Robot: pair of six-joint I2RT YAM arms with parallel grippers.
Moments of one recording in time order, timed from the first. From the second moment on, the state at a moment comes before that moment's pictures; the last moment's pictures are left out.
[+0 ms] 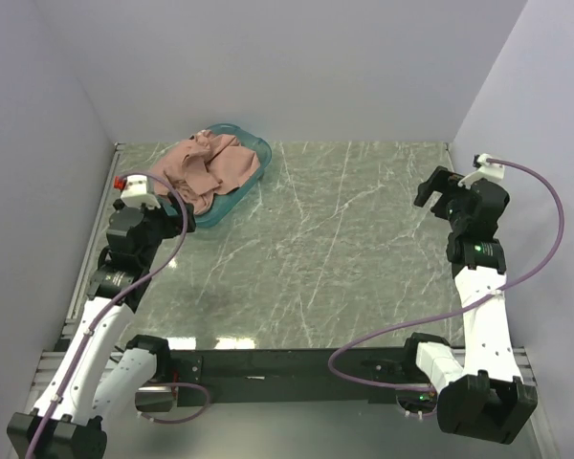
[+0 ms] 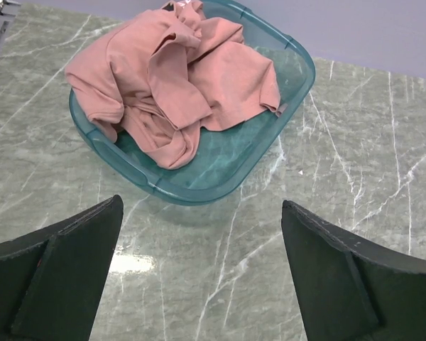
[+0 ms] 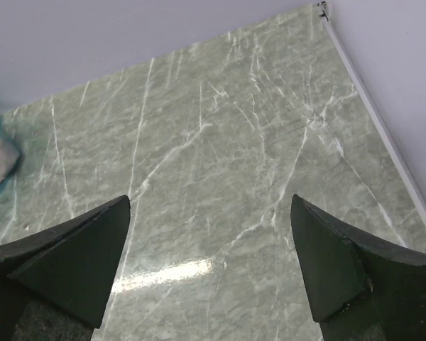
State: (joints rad) left arm -0.18 0.75 0.72 -0.18 -0.12 -0.27; right arm -0.20 0.94 0.90 -0.24 -0.07 0.23
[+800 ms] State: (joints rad) left arm -0.06 1.70 1.56 -0.31 0.02 -0.34; right arm -0.21 1.02 0.91 -0.41 -0.82 -0.20
